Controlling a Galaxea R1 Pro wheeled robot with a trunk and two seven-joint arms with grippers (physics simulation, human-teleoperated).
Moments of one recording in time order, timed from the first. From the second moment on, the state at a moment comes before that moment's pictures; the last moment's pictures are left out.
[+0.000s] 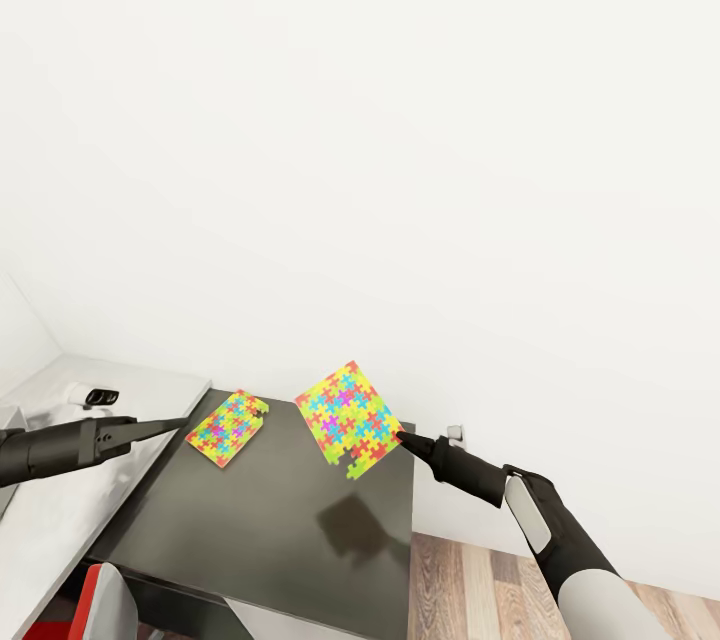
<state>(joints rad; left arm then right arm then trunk) -0.40 0.50 0.25 -1.38 0.34 1.04 -1.57 -0.57 -0.02 -0.12 -0.71 -0.49 0.71 0.99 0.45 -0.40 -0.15</state>
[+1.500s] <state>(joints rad) -0.40 0.50 0.26 -1.38 0.34 1.04 -1.57 -0.57 -0.01 -0.11 -0.72 -0.48 0.71 0.99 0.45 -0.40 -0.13</state>
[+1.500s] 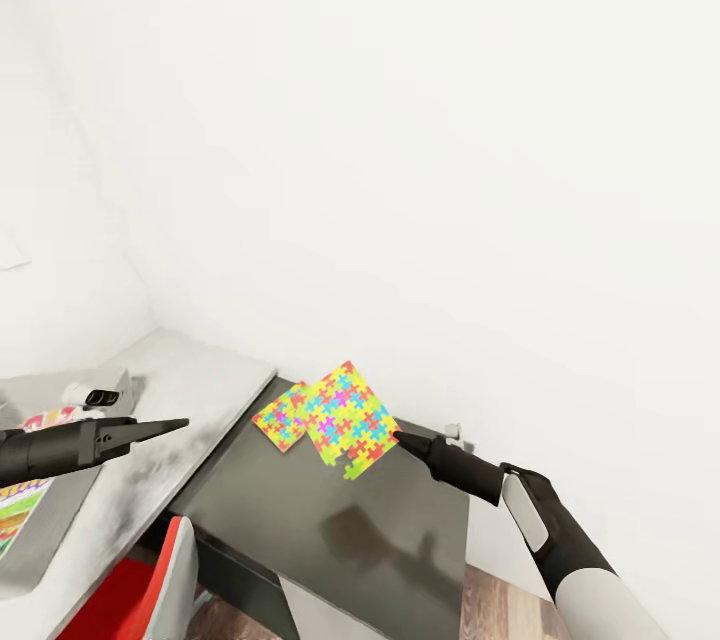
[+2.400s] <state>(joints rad) -0.40 0.50 0.26 -1.38 0.34 1.04 -1.57 -0.57 0.00 -0.11 -0.72 -0.48 0.71 0.99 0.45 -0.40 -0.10</state>
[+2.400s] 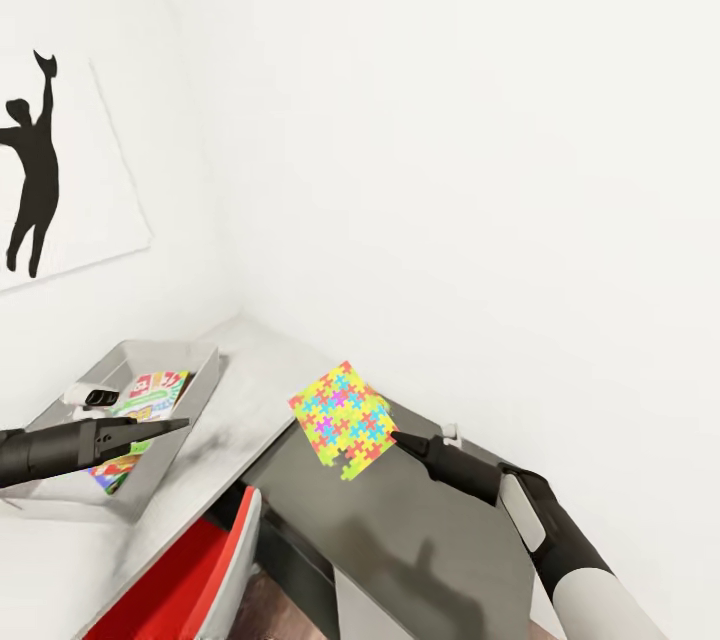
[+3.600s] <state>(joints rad) -0.40 0.50 0.26 -1.37 0.33 1.04 -1.57 -0.63 0.00 -0.11 -0.89 -0.50 0.82 0.95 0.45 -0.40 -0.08</state>
